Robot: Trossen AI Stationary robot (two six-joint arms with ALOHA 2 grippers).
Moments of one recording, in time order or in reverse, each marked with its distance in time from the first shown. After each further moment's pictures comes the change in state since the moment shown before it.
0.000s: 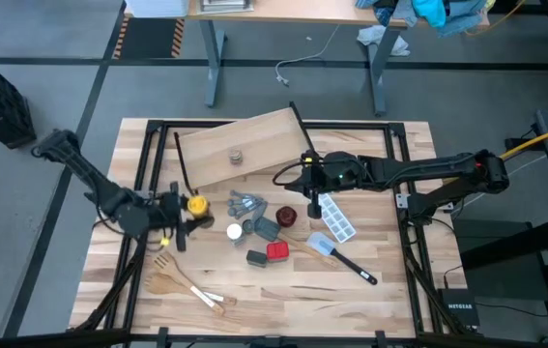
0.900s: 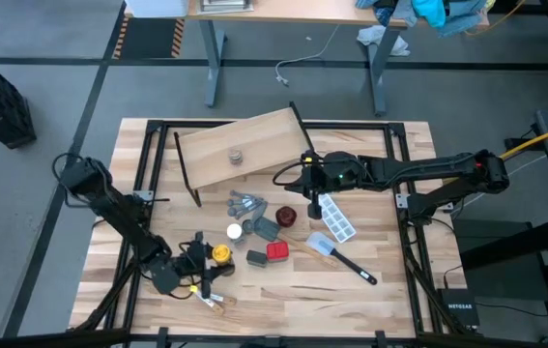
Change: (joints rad) left arm -0.140 0.790 0.000 0.676 -0.073 -0.312; right arm 0.000 0.000 0.000 0.001 -0.034 0.006
